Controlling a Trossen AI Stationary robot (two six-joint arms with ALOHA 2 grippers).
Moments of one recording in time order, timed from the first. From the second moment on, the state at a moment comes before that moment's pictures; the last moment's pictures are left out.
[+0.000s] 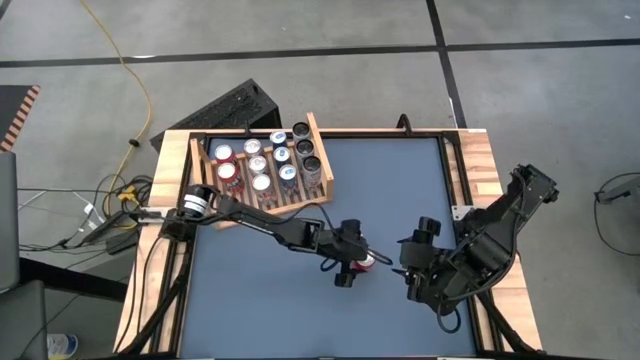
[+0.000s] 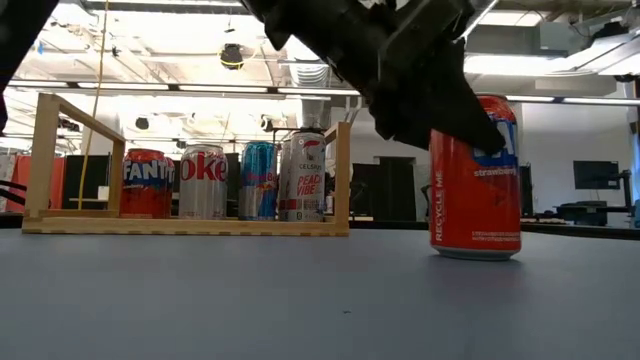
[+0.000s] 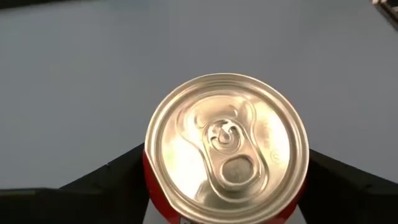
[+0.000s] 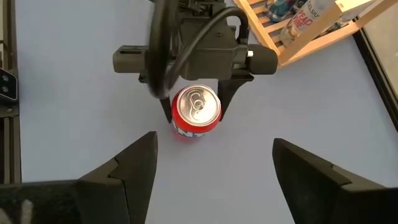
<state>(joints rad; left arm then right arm) -0.18 2.12 1.53 0.00 -0.07 0.03 0.77 1.49 1.58 -1.37 0.63 0.85</state>
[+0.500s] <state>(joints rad) -0.19 2.05 1.53 -0.36 0.10 0.19 0.78 1.49 1.54 -1.34 0.64 0.86</state>
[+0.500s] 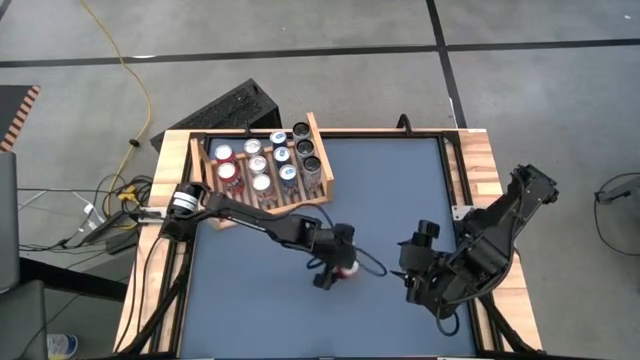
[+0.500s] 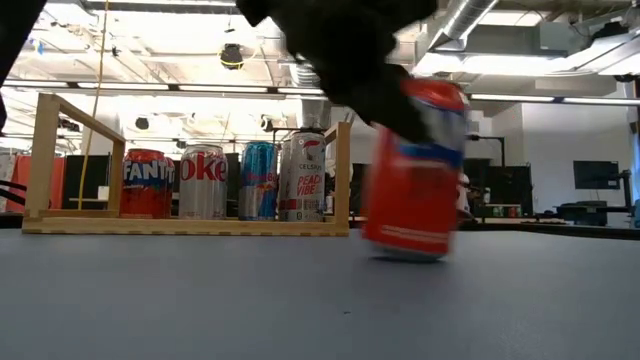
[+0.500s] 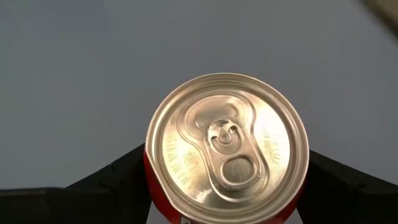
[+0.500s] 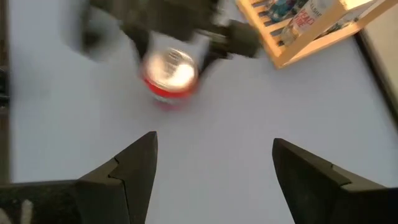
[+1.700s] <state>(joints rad) -0.32 1.45 0.72 -0.03 -0.02 0.03 0.70 1.49 1.38 -1.04 0.68 0.75</state>
